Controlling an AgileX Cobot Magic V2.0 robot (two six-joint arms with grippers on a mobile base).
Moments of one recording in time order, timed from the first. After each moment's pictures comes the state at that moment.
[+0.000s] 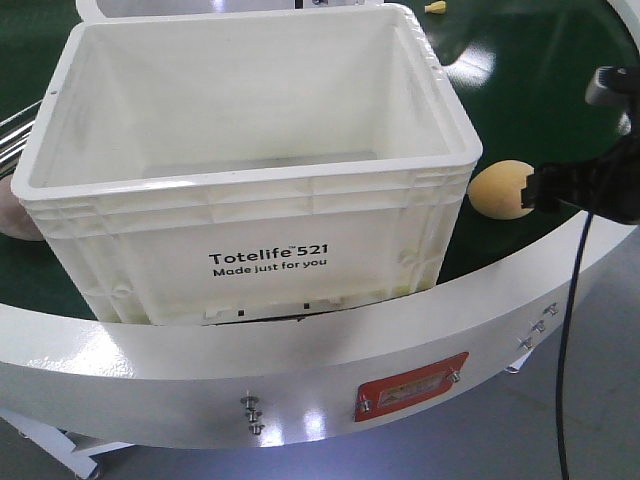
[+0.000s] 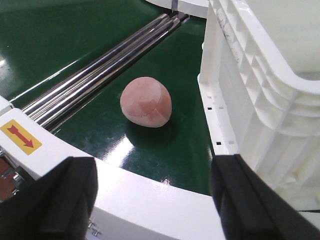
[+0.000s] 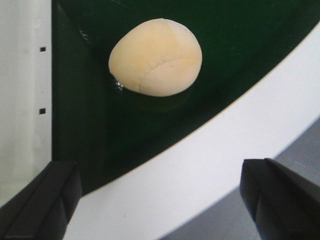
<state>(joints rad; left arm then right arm) 0.03 0.45 -0.61 0.15 0.73 -0.10 0.08 1.39 -1.00 -0.07 0.68 0.05</state>
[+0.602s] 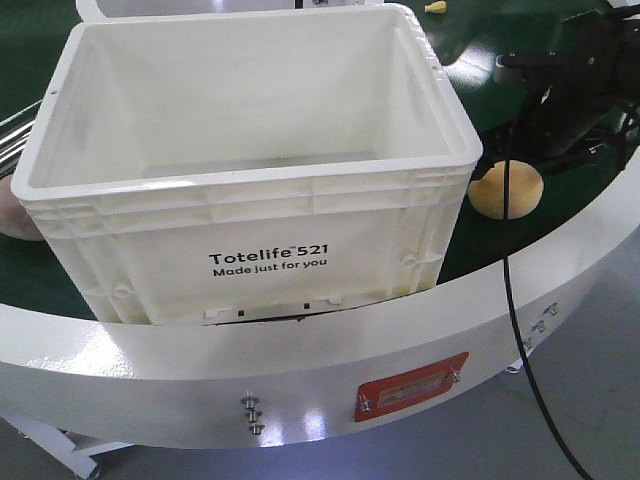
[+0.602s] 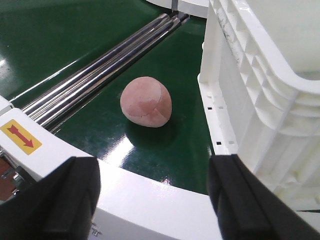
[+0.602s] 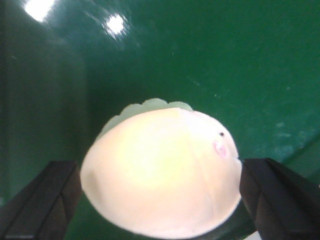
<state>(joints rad) 0.03 0.45 -0.61 0.15 0.73 -0.10 0.07 1.98 -1.55 -0.07 0.87 -0.04</state>
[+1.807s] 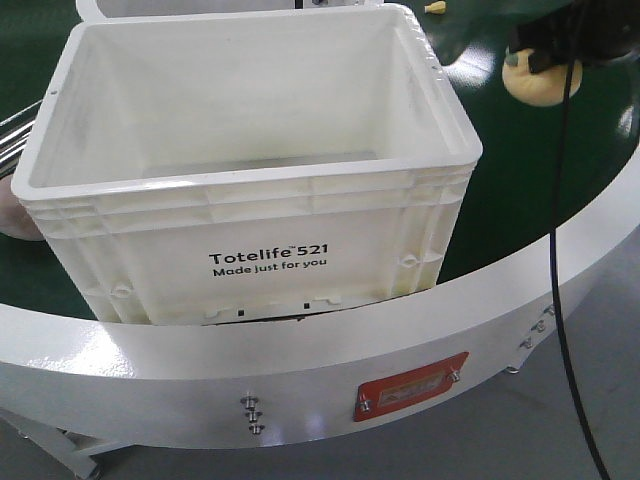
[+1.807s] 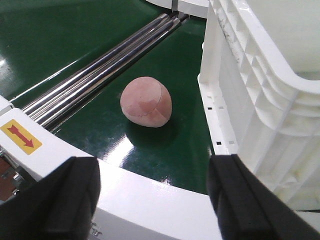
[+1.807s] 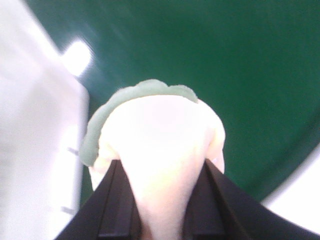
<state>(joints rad) 0.03 0.45 -0.61 0.15 0.73 -0.10 0.07 1.66 -1.66 0.03 0.93 -0.17</state>
